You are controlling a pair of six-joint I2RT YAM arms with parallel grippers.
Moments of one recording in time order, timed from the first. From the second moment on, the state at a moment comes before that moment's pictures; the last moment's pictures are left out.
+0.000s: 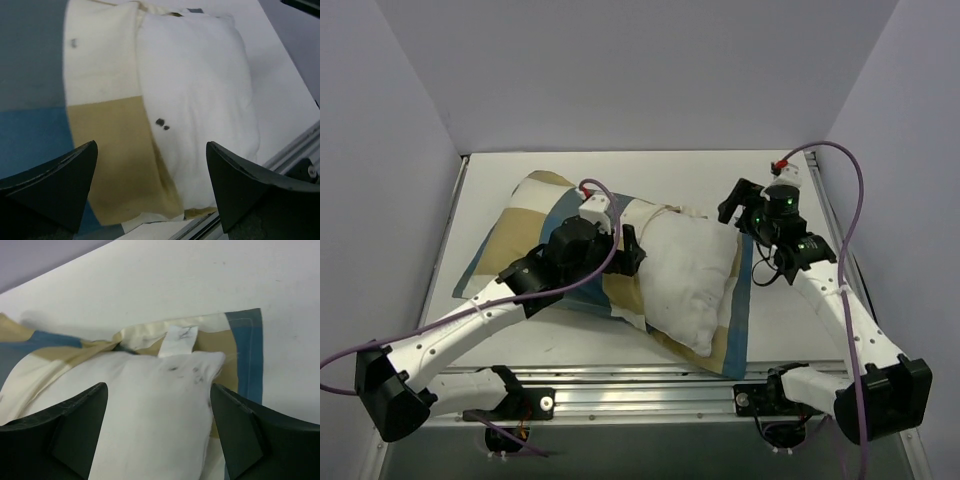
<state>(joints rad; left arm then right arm) -0.84 1.19 1.04 -0.26 -0.13 -0.44 0.21 1.17 0.97 -0.28 0.08 0.51</state>
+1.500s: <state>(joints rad) -0.64 0.84 0.47 -0.12 0.04 -0.63 0.95 1.14 0.96 -0.48 0.37 0.44</state>
